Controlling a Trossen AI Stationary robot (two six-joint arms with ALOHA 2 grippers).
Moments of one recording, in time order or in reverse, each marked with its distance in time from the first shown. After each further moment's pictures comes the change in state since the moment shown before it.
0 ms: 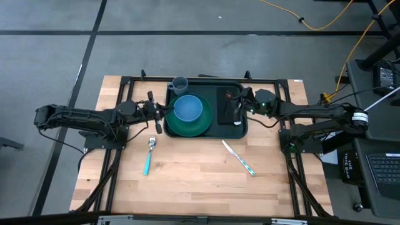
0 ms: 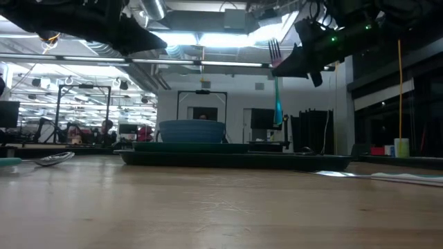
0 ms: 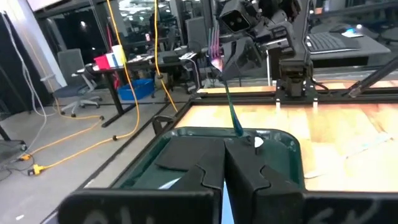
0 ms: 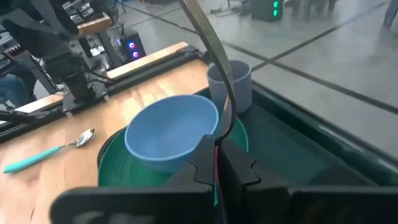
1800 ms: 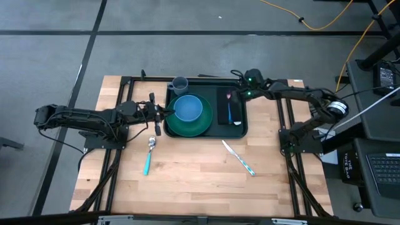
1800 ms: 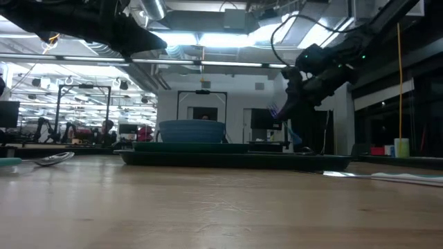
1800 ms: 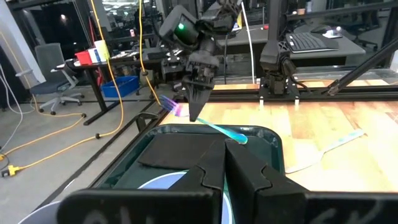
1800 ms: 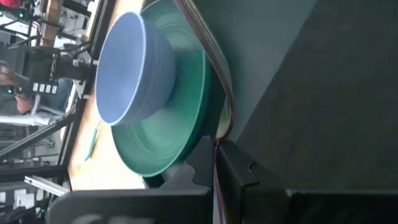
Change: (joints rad) left arm 0.000 0.000 0.000 -0.018 0.064 -0.028; right arm -0.443 0.350 0.184 -0.329 -0.682 0.366
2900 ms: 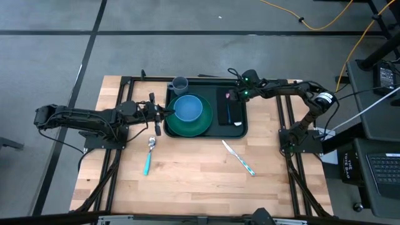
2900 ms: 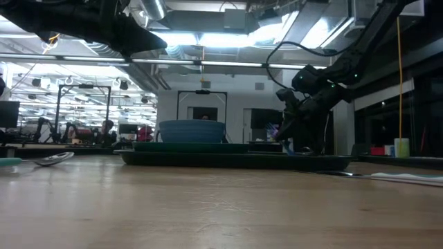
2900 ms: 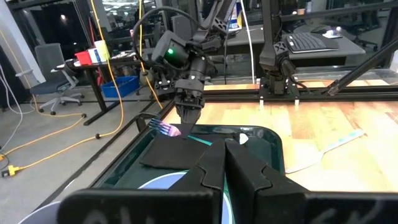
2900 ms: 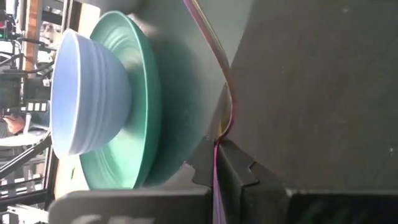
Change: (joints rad) left arm 0.000 0.000 0.000 0.000 0.000 0.000; right arm -0.063 0.188 0.000 0.126 -0.007 0.014
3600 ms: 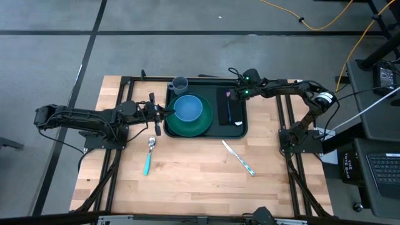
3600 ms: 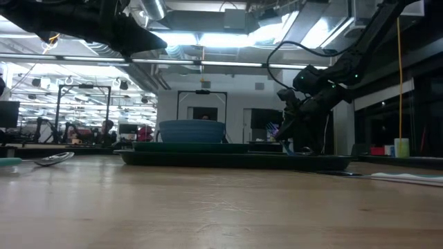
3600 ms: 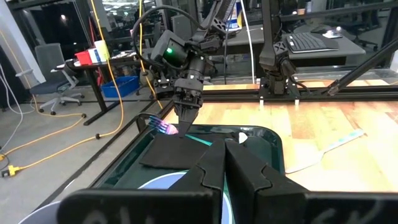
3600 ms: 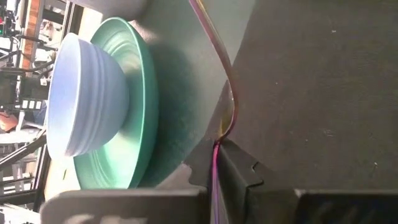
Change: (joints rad) left arm 0.000 0.000 0.000 0.000 0.000 0.000; right arm -0.017 0.000 0.000 0.011 0.003 -0.054
